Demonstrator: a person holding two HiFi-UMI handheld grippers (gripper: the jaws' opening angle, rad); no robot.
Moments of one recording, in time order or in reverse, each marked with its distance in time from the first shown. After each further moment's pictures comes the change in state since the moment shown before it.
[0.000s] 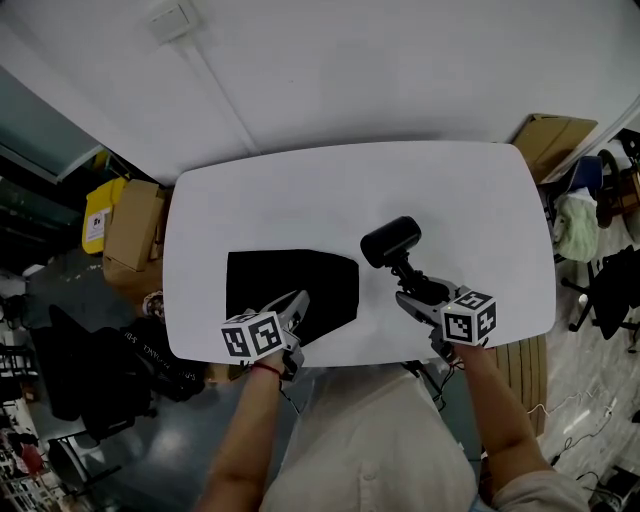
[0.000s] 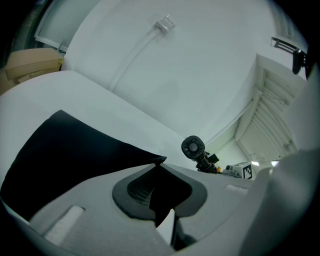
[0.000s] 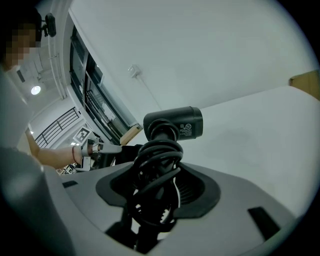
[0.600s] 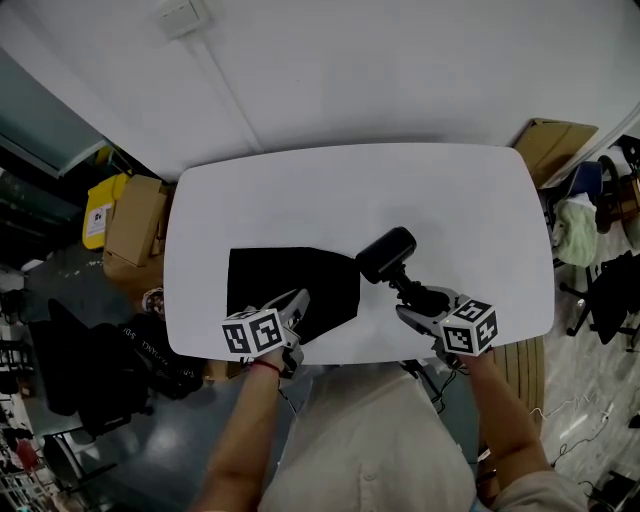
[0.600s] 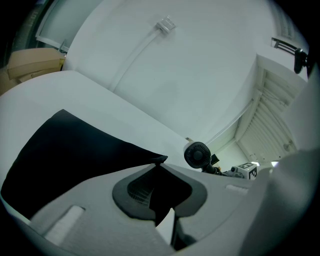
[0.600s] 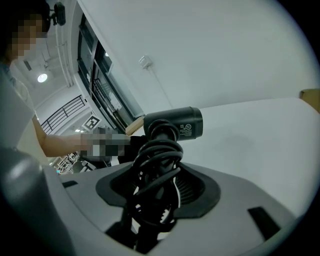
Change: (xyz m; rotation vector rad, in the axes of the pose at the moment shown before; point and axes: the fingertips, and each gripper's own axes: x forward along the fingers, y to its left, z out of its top) left arm -0.002 0.001 0.000 -0.006 -0.002 -0.004; right arm -0.010 0.023 -0.012 -0.111 0.088 0.024
